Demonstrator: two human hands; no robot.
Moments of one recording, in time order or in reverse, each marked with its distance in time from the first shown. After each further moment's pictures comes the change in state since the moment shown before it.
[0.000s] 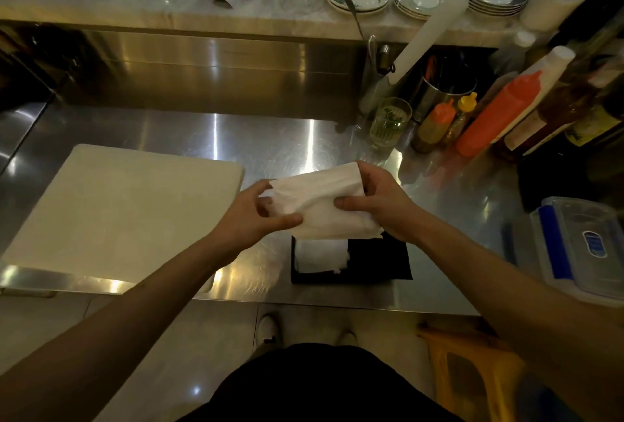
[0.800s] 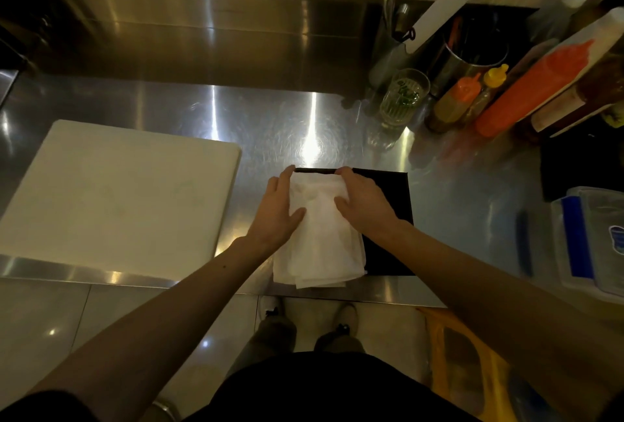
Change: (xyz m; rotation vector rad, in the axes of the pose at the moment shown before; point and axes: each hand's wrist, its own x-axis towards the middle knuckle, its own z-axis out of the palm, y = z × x) left_hand 0.072 -0.081 0.043 0.445 0.102 0.144; right_hand 0.053 0.092 0.010 -0.881 0.083 0.073
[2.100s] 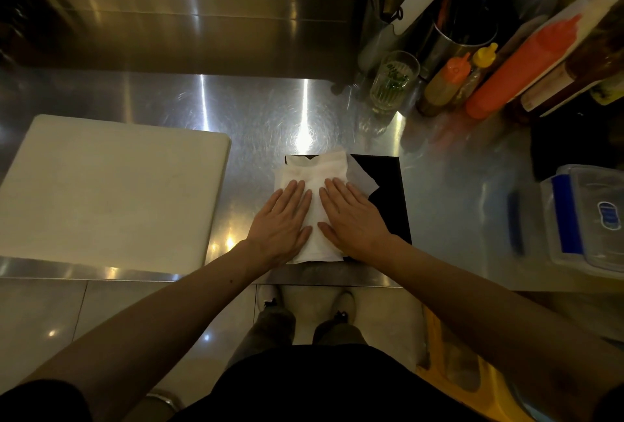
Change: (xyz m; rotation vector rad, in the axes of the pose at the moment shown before) left_hand -0.023 -0.019 0.027 0.908 -0.315 0.300; right_hand -0.040 0.011 0.039 -0.707 -0.139 -0.217
